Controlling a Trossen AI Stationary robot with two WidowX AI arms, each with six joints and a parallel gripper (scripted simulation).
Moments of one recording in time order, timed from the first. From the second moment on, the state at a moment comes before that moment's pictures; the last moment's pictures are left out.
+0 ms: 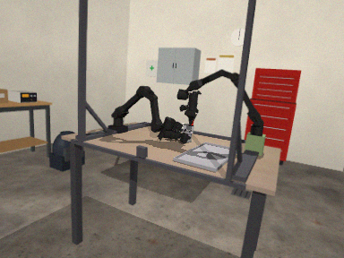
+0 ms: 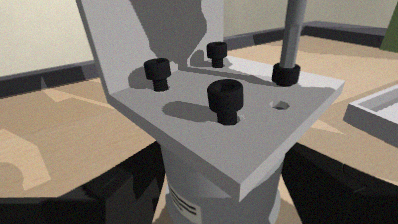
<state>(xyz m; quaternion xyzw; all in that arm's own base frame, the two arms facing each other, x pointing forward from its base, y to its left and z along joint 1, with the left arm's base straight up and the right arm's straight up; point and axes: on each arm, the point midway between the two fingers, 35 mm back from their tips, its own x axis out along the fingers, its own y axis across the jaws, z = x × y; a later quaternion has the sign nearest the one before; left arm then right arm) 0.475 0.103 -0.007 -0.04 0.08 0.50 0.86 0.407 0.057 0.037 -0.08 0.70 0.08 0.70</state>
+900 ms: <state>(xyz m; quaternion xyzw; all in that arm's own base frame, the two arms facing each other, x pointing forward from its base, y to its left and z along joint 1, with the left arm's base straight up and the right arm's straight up) 0.475 0.103 -0.007 -0.04 0.08 0.50 0.86 0.407 0.059 0.037 -0.36 0.61 0.36 0.61</state>
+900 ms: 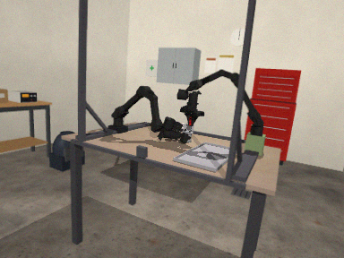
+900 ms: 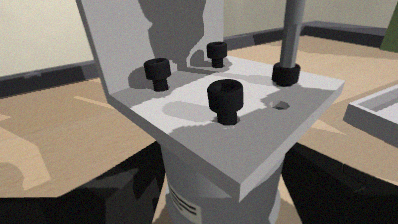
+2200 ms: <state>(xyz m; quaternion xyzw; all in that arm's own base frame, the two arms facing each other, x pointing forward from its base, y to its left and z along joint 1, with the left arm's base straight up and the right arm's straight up) 0.475 0.103 -0.007 -0.04 0.08 0.50 0.86 0.406 0.060 0.037 -0.63 0.33 0.63 0.33</state>
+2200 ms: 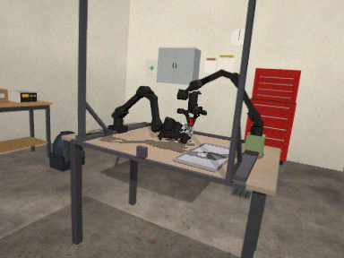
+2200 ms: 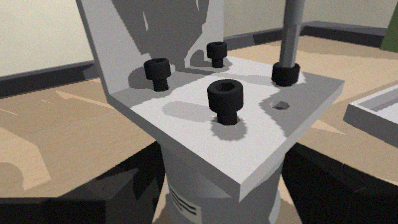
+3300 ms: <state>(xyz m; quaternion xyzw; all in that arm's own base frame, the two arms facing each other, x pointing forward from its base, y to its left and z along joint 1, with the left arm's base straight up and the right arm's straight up) 0.475 0.103 -0.007 -0.04 0.08 0.50 0.86 0.405 0.060 0.037 -0.65 0.29 0.65 0.29</state>
